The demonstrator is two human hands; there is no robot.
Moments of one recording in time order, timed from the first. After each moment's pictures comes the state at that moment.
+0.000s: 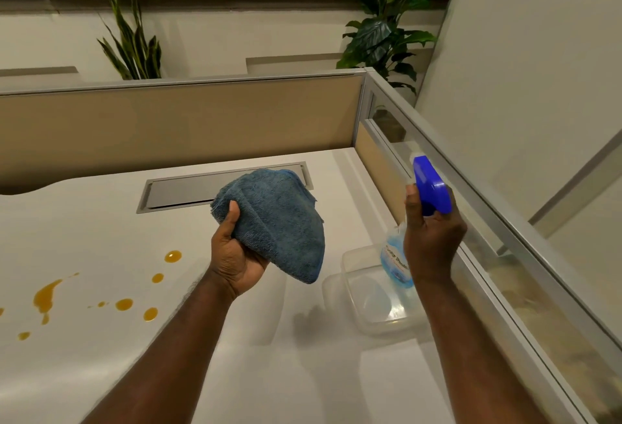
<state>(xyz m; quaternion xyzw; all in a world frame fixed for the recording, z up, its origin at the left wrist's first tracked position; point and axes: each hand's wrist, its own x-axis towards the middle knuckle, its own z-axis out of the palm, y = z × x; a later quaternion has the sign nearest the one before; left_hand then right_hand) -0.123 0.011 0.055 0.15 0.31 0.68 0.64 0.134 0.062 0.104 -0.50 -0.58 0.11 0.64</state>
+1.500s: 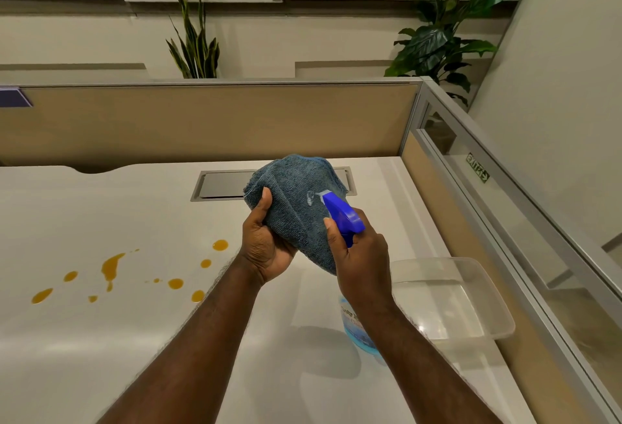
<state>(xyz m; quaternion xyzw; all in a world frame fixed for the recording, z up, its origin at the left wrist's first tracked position) -0.151 0.001 0.080 0.17 0.29 0.70 0.62 0.002 0.001 0.095 -0.47 -0.71 0.28 0.45</state>
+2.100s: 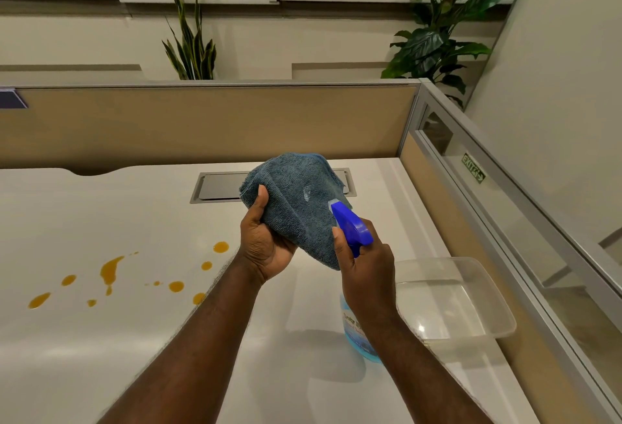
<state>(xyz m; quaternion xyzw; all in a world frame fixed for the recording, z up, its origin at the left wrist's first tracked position) -0.157 0.002 0.085 0.17 0.27 0.71 0.63 0.003 -0.006 0.083 -0.47 -0.69 0.26 0.48</state>
